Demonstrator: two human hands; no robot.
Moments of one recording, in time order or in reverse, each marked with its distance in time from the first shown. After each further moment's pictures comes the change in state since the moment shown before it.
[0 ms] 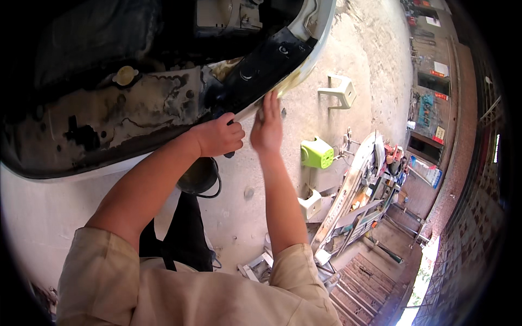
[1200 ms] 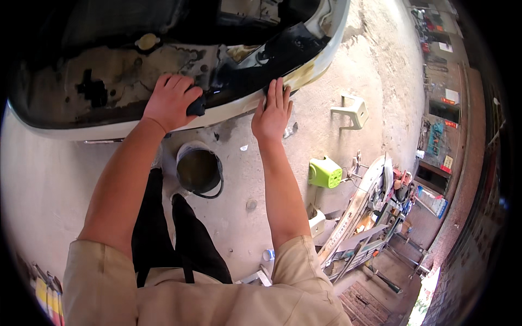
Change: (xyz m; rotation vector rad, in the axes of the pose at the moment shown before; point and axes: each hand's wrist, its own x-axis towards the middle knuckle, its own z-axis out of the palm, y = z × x) left_hand -0.082 0.015 -0.064 0.154 0.038 -0.738; right_hand -0.022 0.004 0.029 -0.139 0.053 -0.108
